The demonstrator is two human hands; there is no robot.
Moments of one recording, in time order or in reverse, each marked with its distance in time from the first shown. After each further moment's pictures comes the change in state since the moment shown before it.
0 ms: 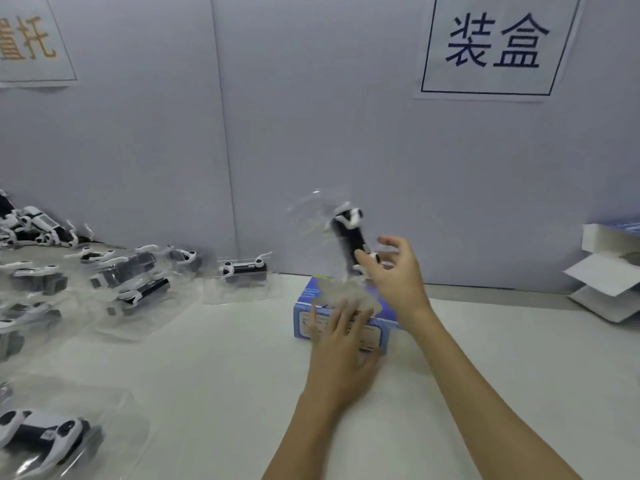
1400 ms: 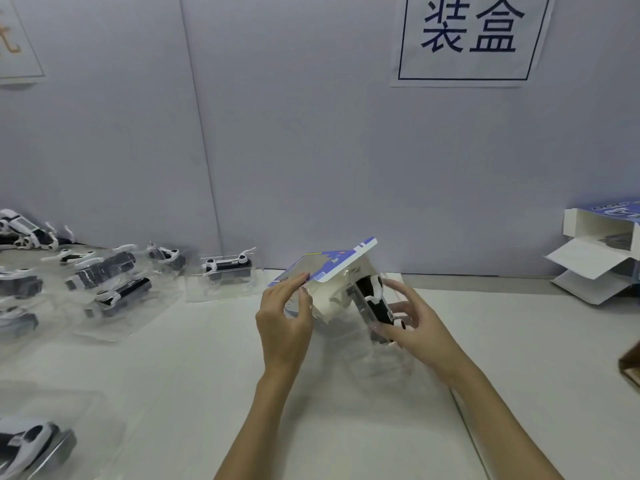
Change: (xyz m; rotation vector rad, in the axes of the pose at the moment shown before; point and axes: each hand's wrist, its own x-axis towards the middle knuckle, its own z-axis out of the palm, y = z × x) left_hand 0.016 -0.001 -0.050 -0.676 0.528 -0.324; right_hand -0.050 0.060 -0.090 -0.112 -0.306 0.099
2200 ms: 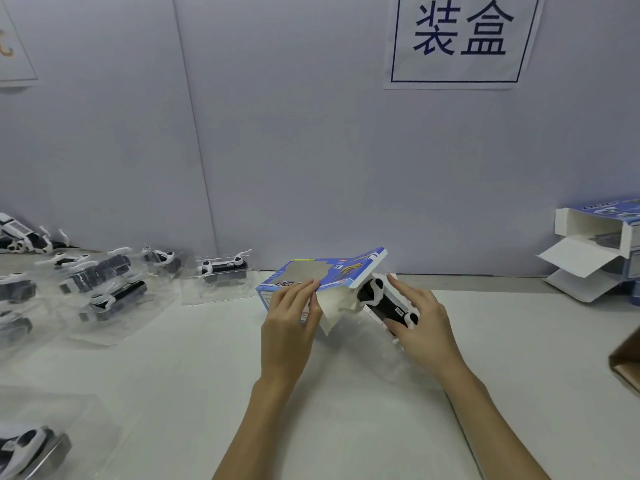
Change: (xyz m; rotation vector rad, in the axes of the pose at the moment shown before) left_hand -0.005 -0.010 0.003 0.426 -0.129 0.388; right_hand 0.005 0.015 -0.002 -0.368 0.288 -0.096
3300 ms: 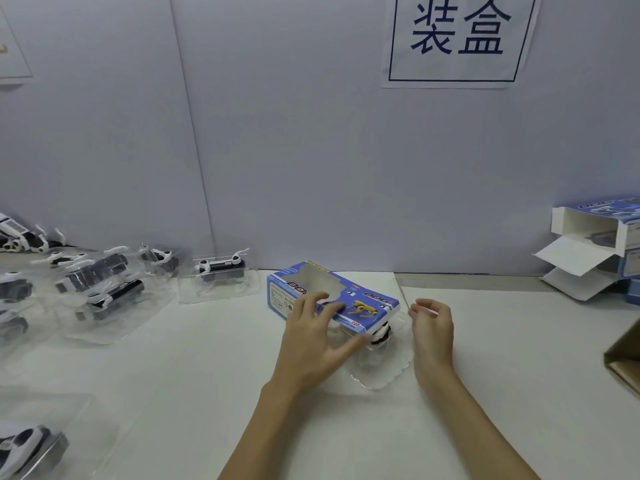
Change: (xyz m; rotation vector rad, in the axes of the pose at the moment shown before) left_hand -0.016 0.006 0.015 -0.049 -0.418 -0.066; right_hand 0.003 0.011 0.021 0.598 0.430 0.484
